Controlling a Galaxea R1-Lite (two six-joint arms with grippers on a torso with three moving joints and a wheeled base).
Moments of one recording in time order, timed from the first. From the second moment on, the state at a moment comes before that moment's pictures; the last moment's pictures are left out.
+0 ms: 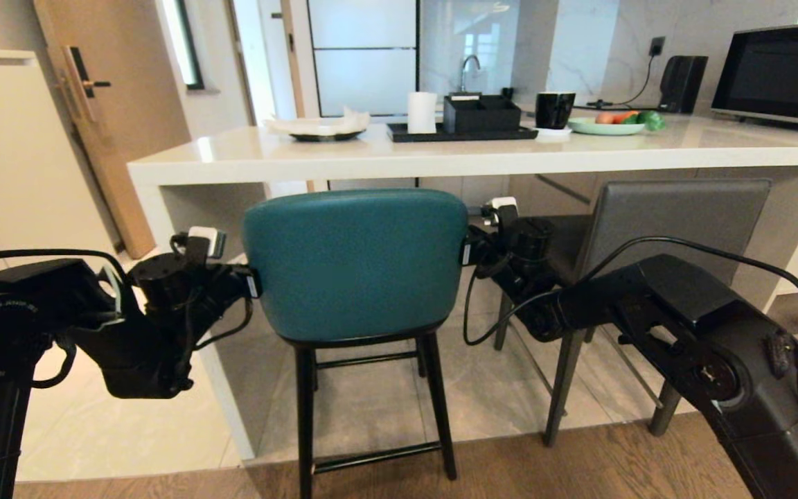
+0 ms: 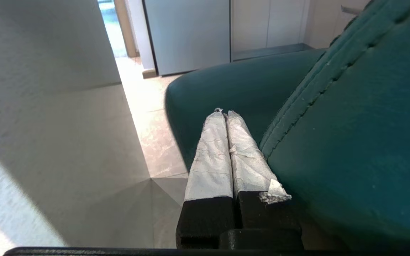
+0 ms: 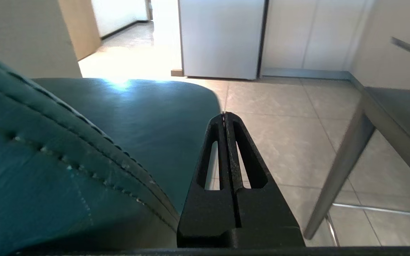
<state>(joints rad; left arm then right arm) -0.11 2.31 -0.97 -1.45 -0.18 0.02 0.42 2.55 -1.72 -0.95 -0.06 -0.02</state>
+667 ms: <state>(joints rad) -0.13 2.25 -0.79 -1.52 -0.19 0.02 0.46 2.39 -1.36 -1.13 -0.08 -0.02</state>
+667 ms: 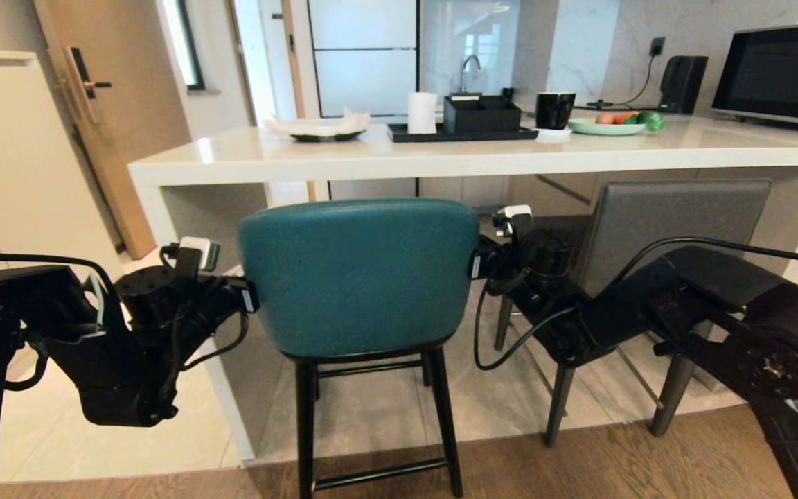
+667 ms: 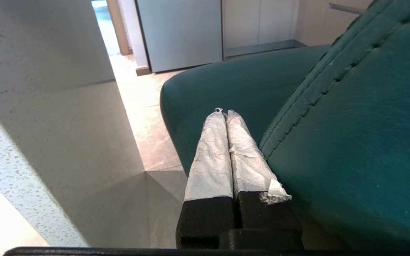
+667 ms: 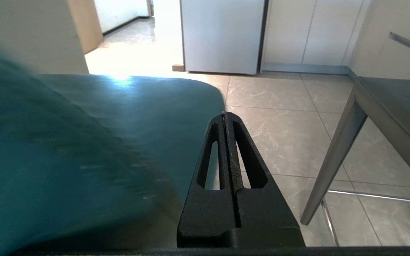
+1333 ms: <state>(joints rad) -0.15 2.12 -0.56 -1.53 -0.18 0.01 0.54 2.23 -1.08 -1.25 -0.14 -0.02</state>
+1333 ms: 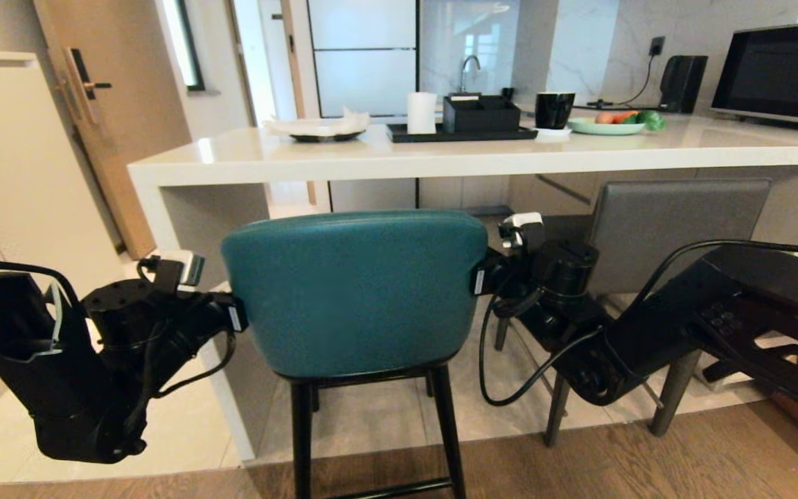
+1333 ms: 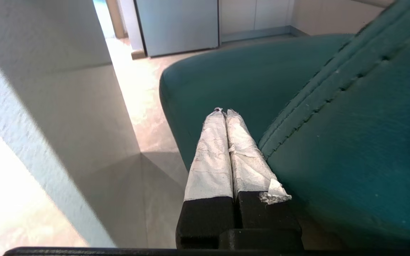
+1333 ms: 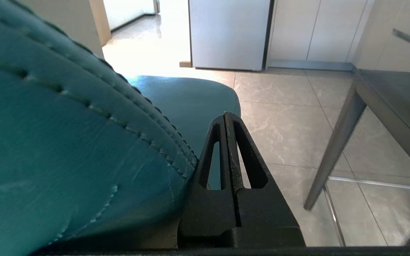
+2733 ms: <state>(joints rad) 0.08 1.99 -0.48 -1.52 -0.19 -0.02 0.37 2.05 -0.76 -1.44 -0.17 0.05</state>
